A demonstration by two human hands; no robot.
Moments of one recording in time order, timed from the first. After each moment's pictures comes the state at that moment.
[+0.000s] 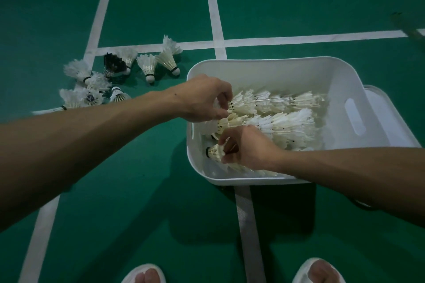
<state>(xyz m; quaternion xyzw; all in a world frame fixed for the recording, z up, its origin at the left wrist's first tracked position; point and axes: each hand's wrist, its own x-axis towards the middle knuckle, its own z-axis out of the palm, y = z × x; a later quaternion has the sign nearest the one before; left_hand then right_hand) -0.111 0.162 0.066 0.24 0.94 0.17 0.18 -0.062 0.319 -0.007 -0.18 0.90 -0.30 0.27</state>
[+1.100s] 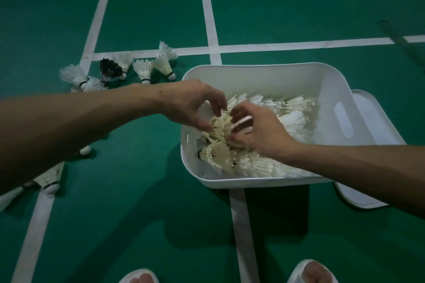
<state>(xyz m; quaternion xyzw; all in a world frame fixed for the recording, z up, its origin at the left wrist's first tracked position) -0.118 0.148 0.075 0.34 0.90 0.16 0.24 -0.072 0.342 0.023 -0.09 0.87 -0.45 0.16</state>
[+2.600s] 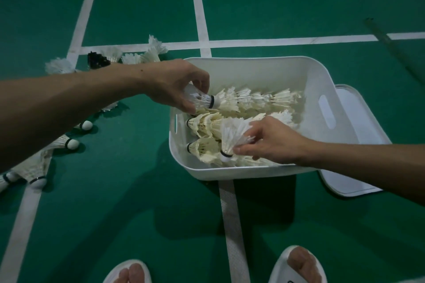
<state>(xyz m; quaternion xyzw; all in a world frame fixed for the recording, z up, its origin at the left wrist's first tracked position) -0.126 0.143 0.083 0.31 0.92 0.13 0.21 -0.047 0.384 0.039 -0.13 0.87 -0.38 0.27</state>
